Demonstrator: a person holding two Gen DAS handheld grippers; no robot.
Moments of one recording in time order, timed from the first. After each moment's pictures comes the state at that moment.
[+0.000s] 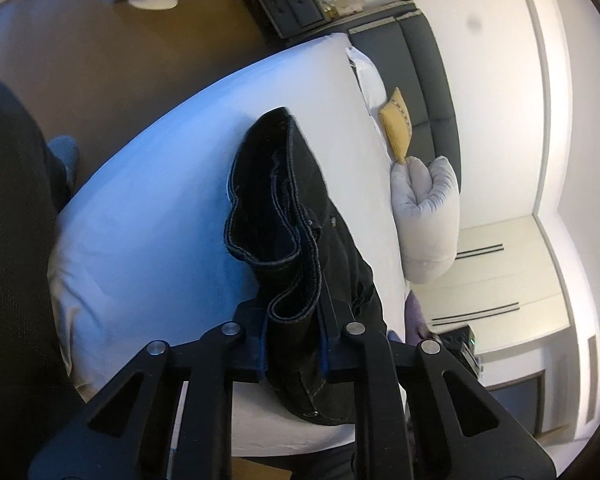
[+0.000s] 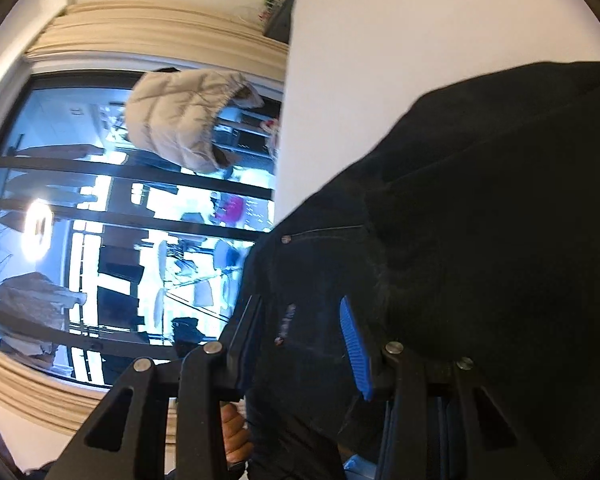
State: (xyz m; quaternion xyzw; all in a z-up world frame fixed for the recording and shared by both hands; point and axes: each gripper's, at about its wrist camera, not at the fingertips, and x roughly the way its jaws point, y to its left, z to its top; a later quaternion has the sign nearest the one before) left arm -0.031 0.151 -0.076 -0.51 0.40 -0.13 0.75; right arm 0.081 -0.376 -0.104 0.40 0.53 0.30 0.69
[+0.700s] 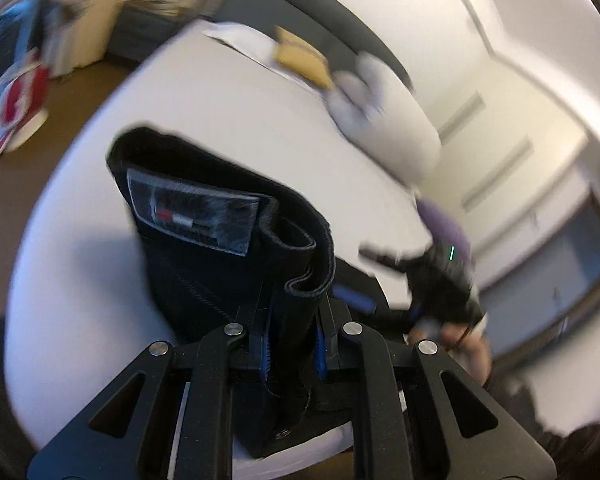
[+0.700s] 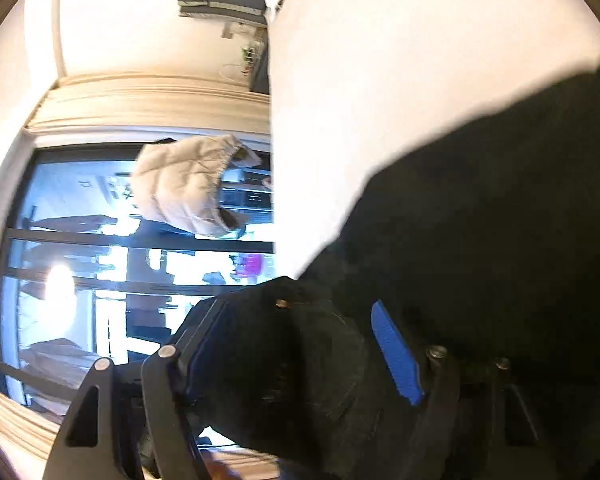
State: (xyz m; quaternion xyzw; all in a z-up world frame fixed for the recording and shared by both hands) left arm 0.042 -0.045 0.066 -0.21 0.39 -0.28 0.85; right arm 0.082 -0.439 -0.114 0.50 0.46 0.26 0.69
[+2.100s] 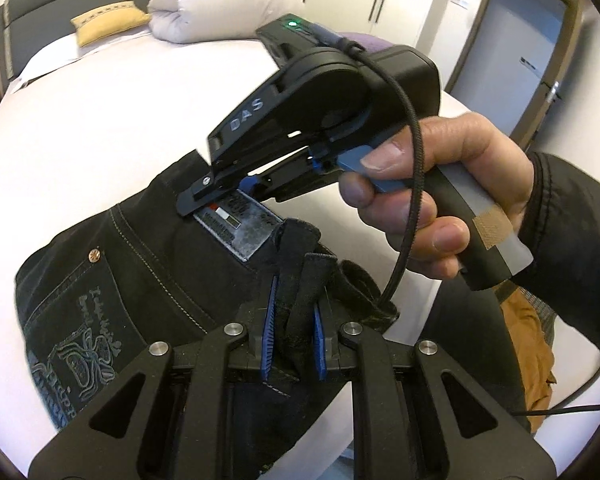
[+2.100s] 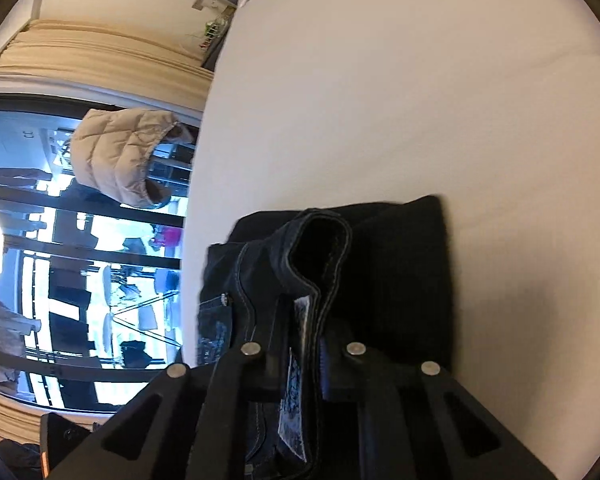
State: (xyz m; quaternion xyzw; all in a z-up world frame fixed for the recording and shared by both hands) left arm -0.002 -0.395 0.032 0.11 0.41 -0.44 0.79; right arm 0.085 -0.533 -0.119 0.36 0.55 0.19 0.73
